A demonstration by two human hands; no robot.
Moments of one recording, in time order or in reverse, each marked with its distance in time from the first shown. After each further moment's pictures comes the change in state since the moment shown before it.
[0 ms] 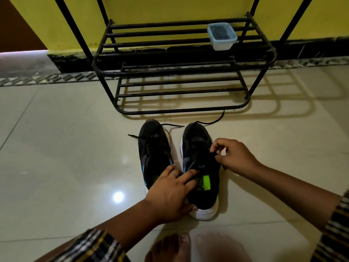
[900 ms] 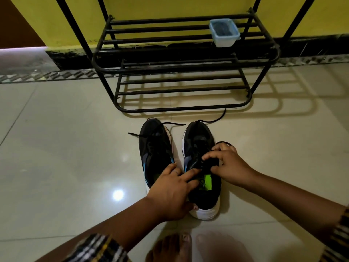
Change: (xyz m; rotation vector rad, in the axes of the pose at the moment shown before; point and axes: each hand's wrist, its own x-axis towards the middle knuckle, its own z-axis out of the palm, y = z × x) left_hand 0.004 0.002 -0.007 -0.009 -0.074 -0.003; right_hand -0.012 -0.007 0.020 -0.129 -0.116 -0.011
